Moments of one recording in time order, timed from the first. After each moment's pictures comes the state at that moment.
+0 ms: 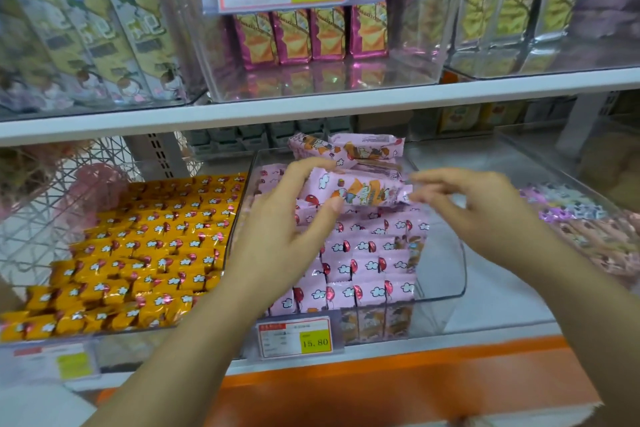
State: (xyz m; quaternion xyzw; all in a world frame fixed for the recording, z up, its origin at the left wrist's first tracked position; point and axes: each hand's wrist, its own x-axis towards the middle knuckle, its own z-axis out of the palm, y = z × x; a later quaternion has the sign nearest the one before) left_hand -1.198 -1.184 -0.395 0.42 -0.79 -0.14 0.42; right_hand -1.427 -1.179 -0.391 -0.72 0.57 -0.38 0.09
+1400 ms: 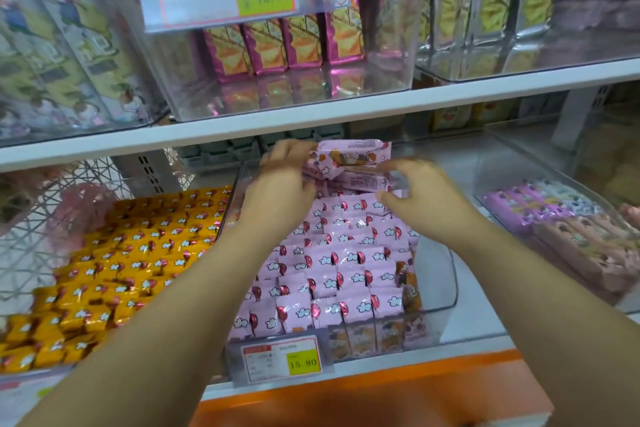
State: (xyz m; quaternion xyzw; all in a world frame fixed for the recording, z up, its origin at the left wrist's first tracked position) left_hand -1.226 -1.283 -0.393 0.54 -0.79 -0.02 0.28; right_hand -1.423 -1.245 -0.416 -0.70 0.63 -0.33 0.05
